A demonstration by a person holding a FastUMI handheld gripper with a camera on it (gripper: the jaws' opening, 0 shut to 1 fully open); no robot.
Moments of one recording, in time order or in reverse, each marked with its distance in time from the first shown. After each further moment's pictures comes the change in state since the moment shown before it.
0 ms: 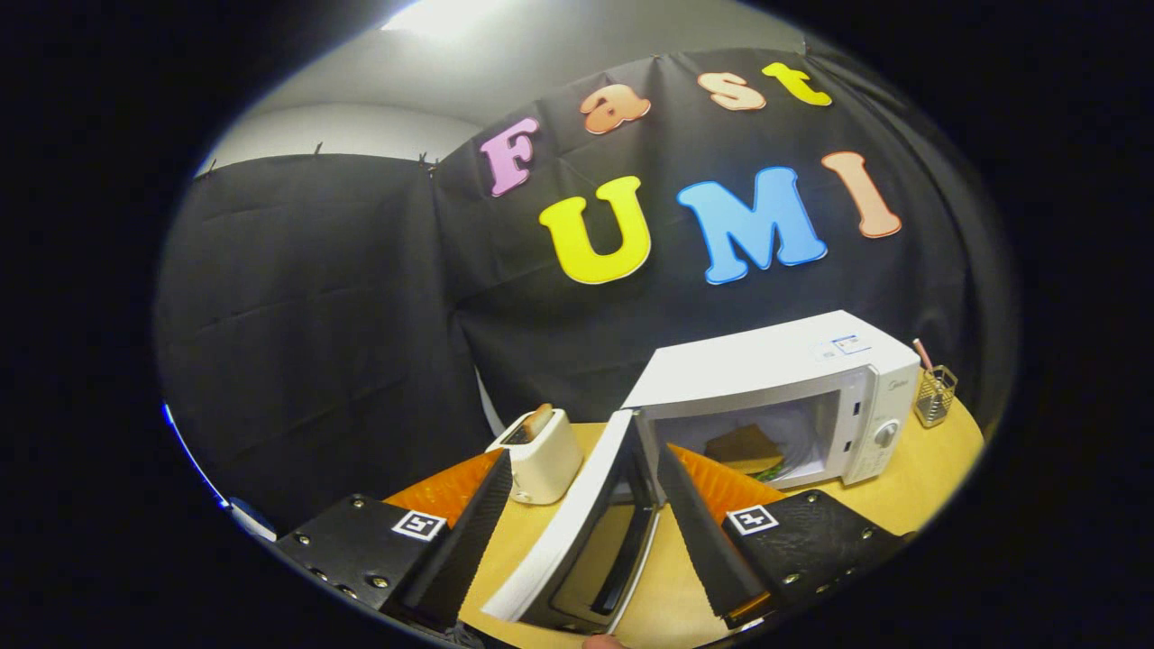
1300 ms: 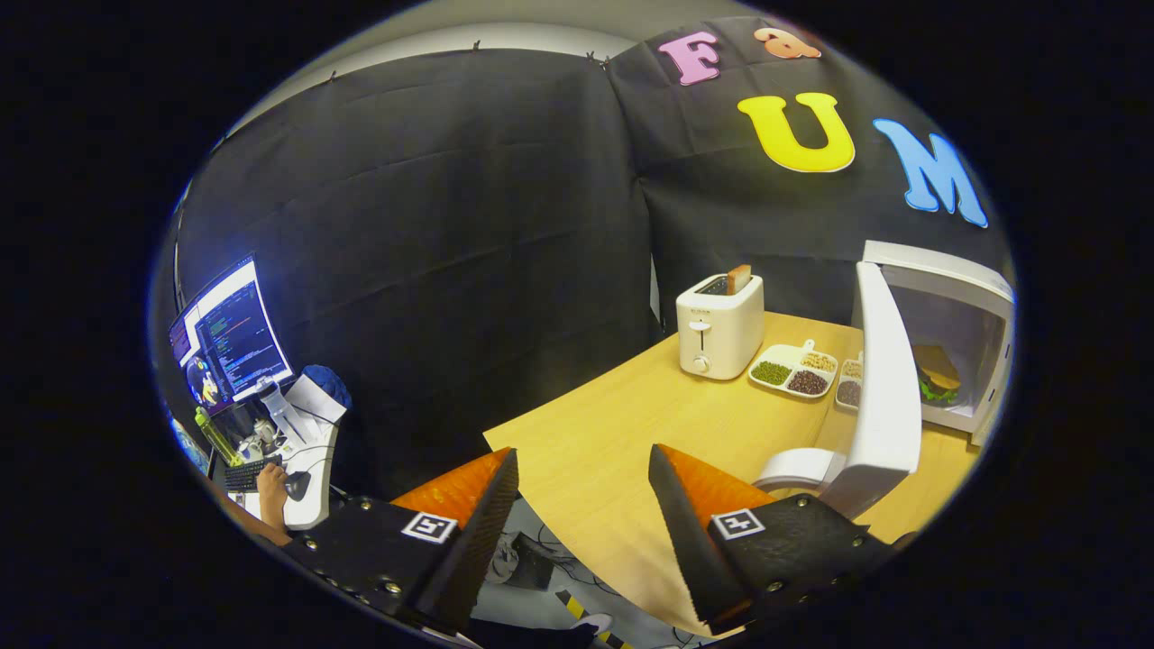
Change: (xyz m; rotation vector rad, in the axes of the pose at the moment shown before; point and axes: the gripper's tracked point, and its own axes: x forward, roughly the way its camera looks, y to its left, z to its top) arm -0.022 0.139 -0.209 -0.212 0.370 0.407
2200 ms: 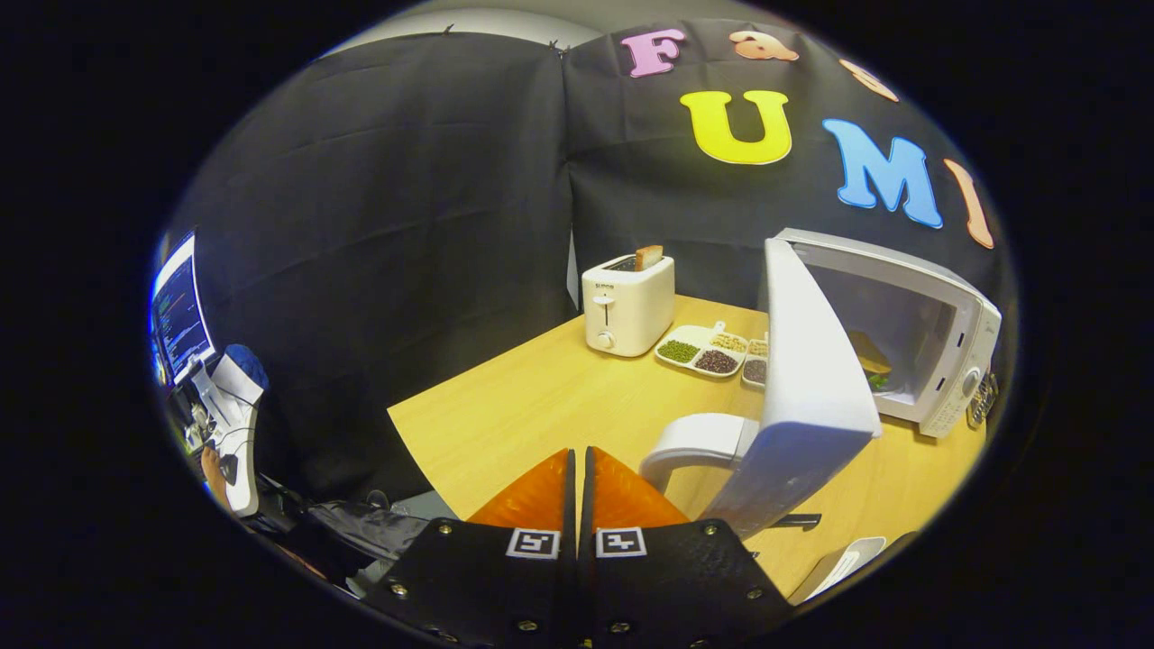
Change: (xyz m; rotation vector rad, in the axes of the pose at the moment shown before) arm -0.017 -0.070 -0.025 -0.009 0.032 -0.250
